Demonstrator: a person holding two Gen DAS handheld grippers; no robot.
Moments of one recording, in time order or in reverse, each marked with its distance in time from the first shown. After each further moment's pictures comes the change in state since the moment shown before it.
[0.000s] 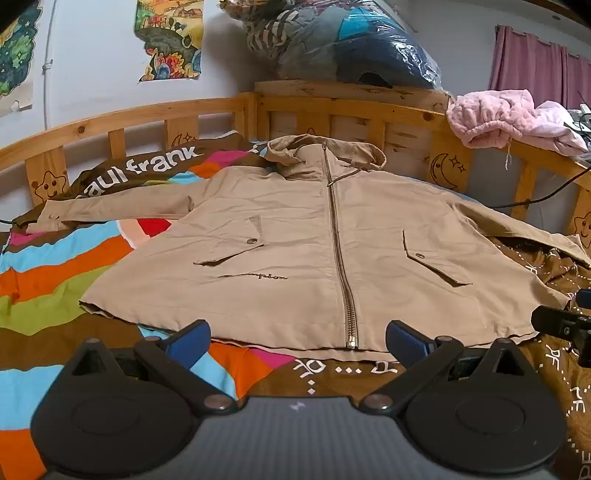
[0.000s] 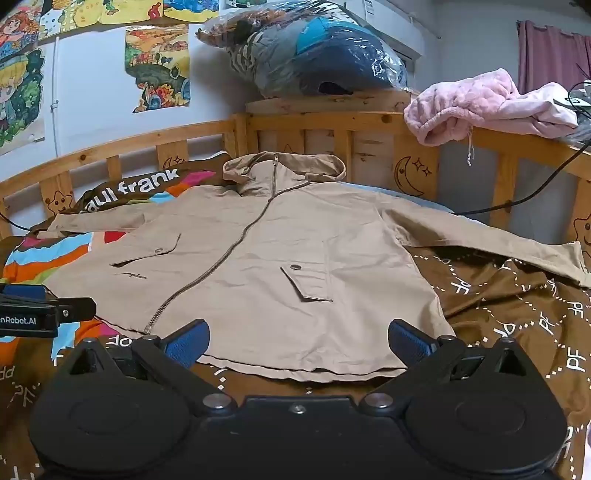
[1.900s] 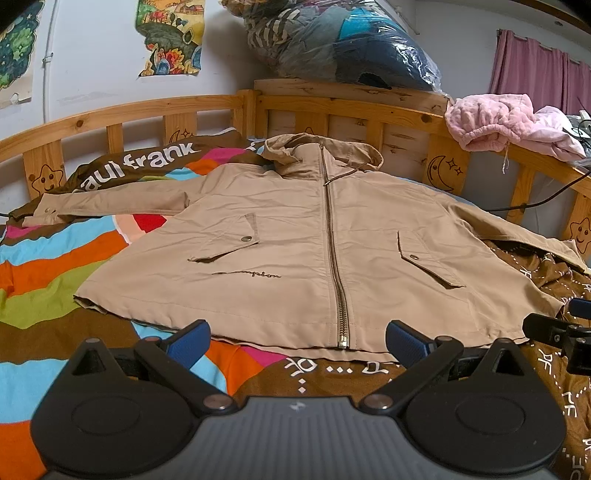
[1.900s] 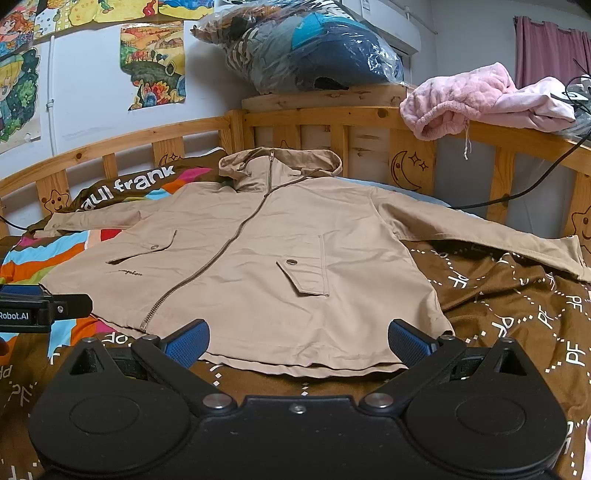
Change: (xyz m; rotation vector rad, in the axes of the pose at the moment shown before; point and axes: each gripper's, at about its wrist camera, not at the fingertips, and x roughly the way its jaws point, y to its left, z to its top) left arm 0.001 -0.005 -0.002 -0.028 -0.004 -0.018; right arm 0.003 -0.005 -0.003 -0.004 0.006 -0.006
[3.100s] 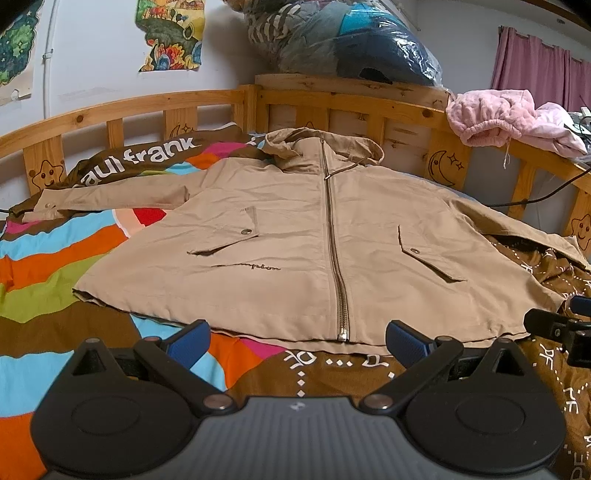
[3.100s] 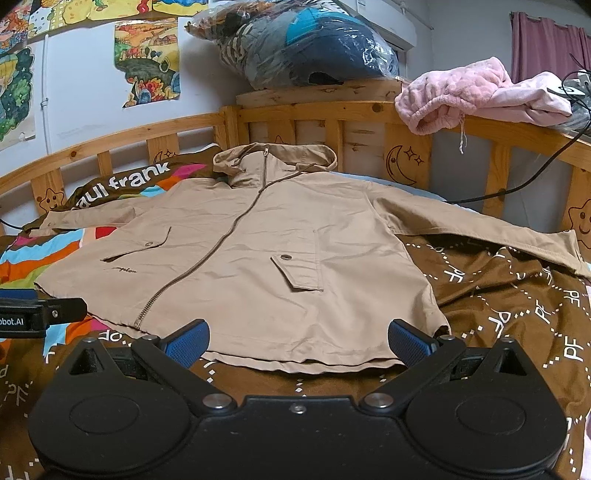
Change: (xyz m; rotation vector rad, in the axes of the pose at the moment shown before) left arm 0.001 0.000 -0.005 -0.009 0.018 0.000; right arm 0.005 -0.005 -0.003 0.009 0.016 -0.011
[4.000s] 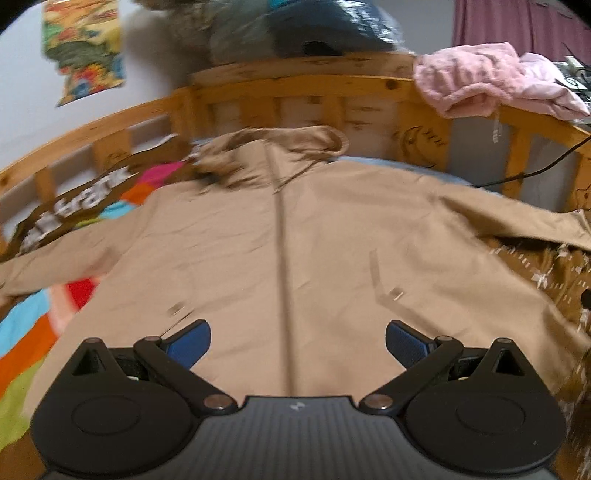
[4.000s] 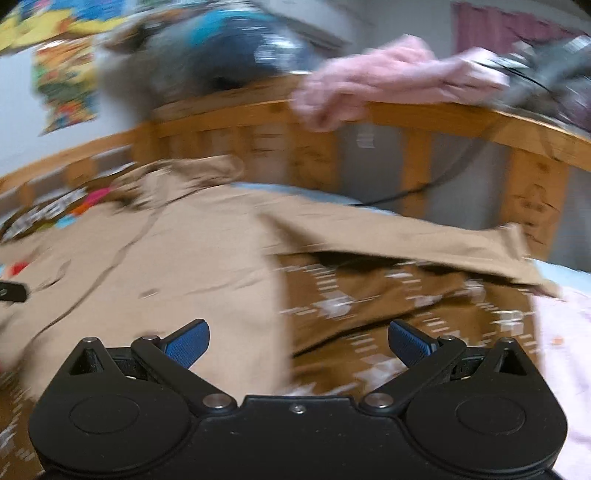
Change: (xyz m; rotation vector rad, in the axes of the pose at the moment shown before) left arm 0.105 -0.074 0.101 0.183 0.075 -0.049; right arm 0.048 -0.153 0.035 0.166 -0.016 -0.235
